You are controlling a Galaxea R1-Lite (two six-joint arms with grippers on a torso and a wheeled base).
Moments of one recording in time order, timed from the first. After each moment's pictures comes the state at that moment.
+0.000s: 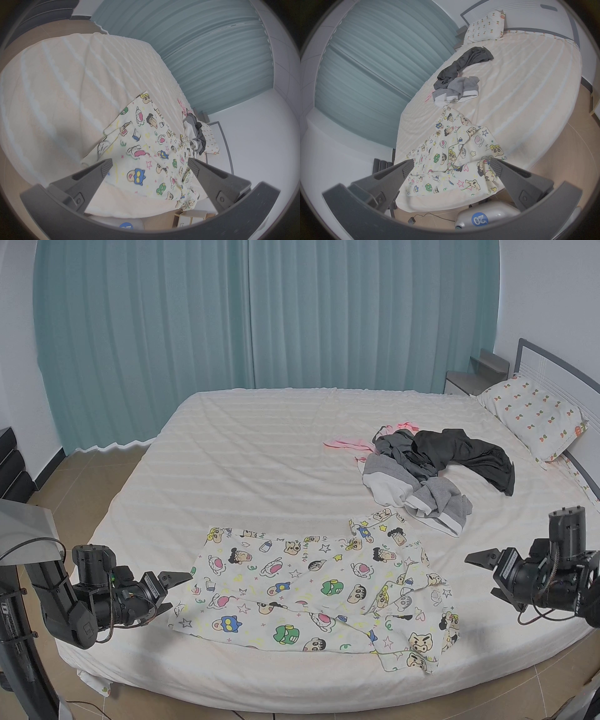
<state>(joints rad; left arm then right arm) 0.02 2.14 -0.34 -1.20 -0.48 -0.81 0.24 1.50 -0.36 -0.53 0.03 0.87</state>
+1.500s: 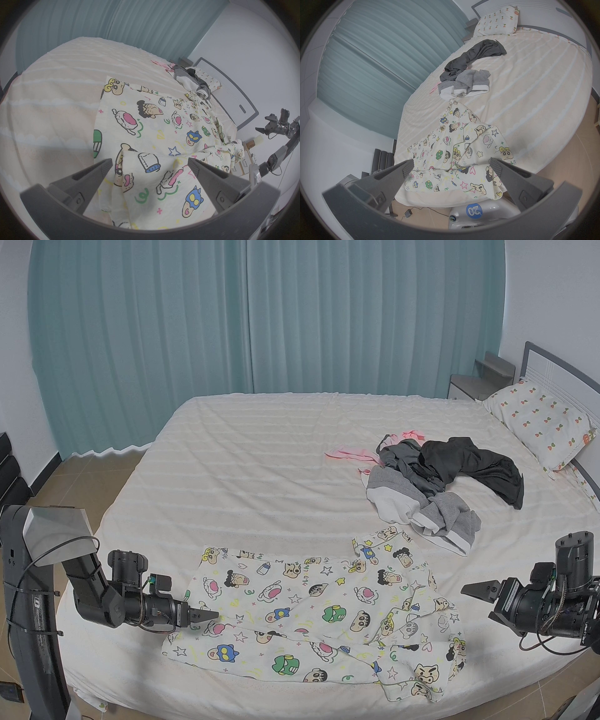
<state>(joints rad) 0.02 2.39 -0.68 -0.82 -0.60 0.07 0.31 1.44 -0.26 -0.54 0.04 0.85</state>
